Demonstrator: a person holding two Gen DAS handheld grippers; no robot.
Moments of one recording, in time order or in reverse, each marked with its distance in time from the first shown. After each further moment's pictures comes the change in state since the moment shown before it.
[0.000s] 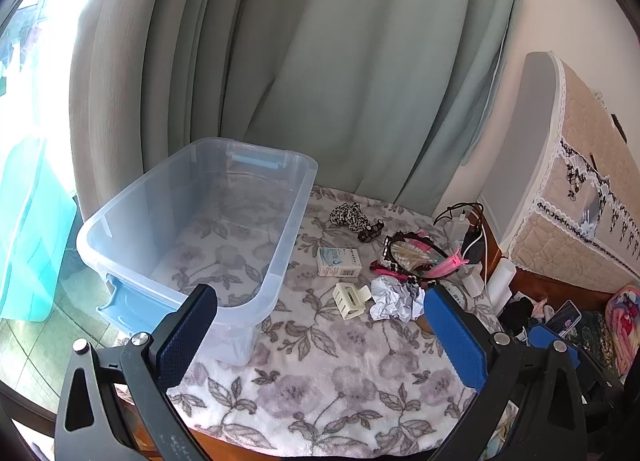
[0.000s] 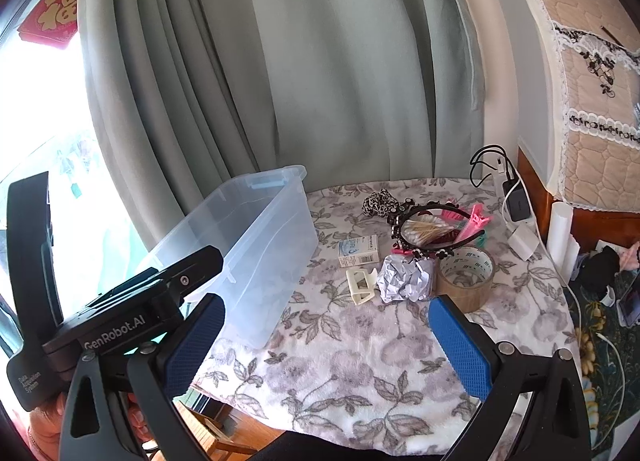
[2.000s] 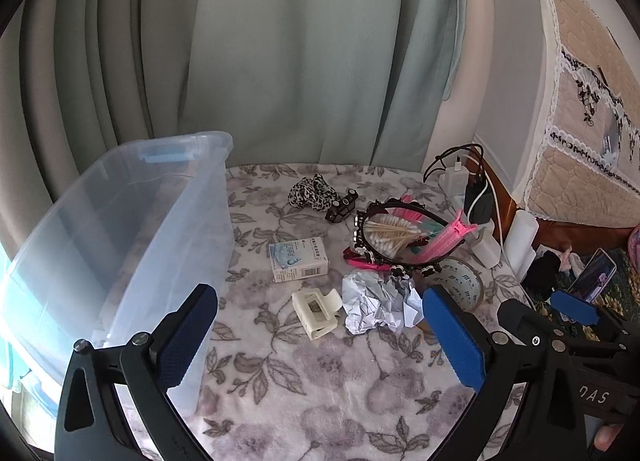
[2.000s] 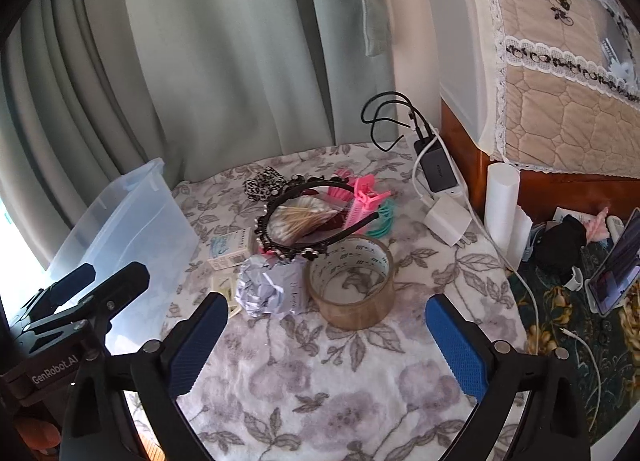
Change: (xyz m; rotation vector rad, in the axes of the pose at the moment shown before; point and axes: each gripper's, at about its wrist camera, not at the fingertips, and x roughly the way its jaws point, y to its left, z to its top) left arm 0.118 -0.078 0.002 0.208 0.124 0.000; right arm 0.083 -0.135 0.011 0.119 0.124 -0.232
